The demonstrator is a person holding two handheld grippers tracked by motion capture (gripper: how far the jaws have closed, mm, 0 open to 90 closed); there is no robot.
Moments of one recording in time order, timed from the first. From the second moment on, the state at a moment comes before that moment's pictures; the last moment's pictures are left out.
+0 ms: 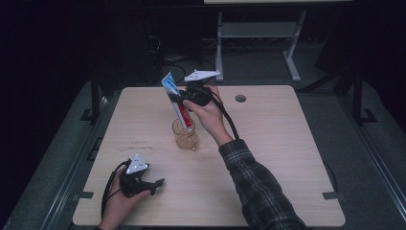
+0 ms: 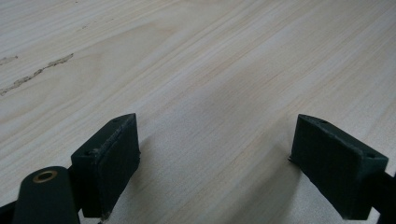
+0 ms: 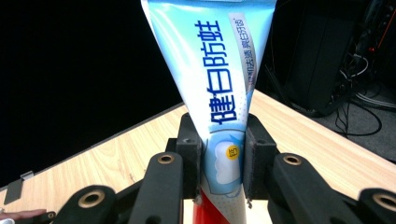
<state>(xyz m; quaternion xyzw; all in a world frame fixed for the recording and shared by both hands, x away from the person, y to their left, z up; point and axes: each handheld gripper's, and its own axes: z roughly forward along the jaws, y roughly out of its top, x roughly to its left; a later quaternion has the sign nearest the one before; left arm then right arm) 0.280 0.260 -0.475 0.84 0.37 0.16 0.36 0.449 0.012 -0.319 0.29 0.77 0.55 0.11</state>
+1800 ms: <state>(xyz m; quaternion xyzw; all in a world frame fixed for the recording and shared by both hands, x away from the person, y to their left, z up) 0.280 0.260 -0.475 0.84 0.36 0.16 0.36 0.446 0.015 -0.369 0.30 0.80 0.52 0.08</state>
